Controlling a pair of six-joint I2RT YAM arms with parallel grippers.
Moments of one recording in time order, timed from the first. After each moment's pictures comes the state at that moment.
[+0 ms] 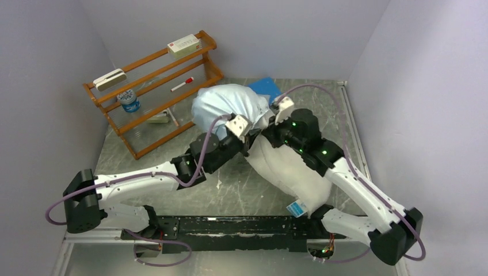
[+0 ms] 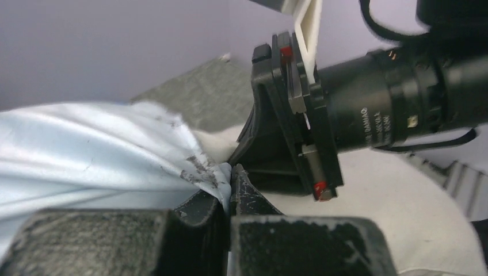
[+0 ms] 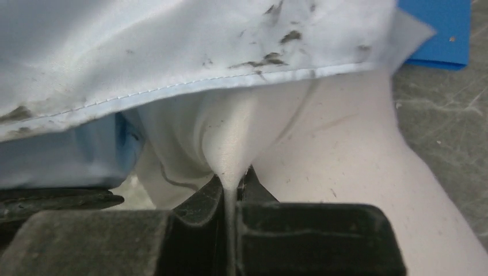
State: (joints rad) left arm -1.13 1.28 0.84 0.52 -0.31 -0.03; right arm 0.63 1.07 0.96 -0.34 -0.08 0.00
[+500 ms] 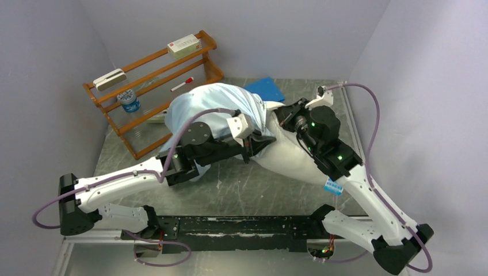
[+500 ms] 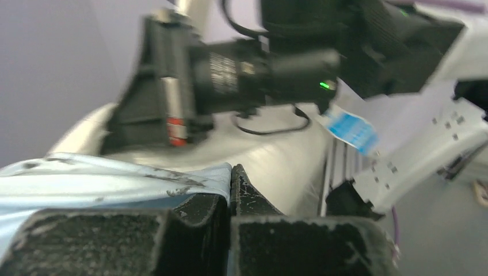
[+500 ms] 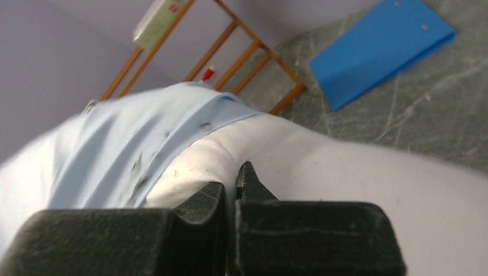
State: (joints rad) left arm -1.17 1.21 1.14 0.25 0.07 -0.05; right arm 0.62 0.90 1.05 -0.26 0.26 0.71
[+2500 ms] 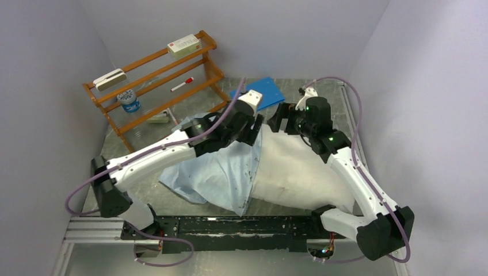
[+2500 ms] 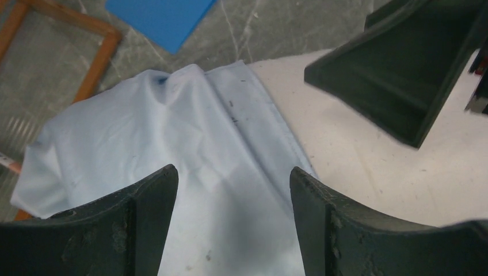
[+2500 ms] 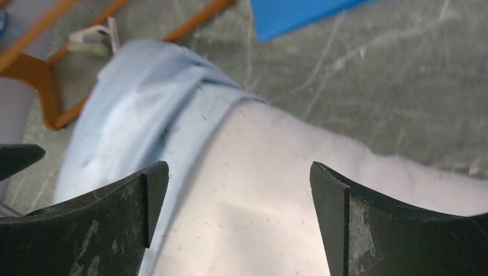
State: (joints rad) left arm -1.04 1.52 1.53 -0.60 -0.44 -0.30; right arm 0.35 1.11 1.03 -0.36 -0.12 0.36
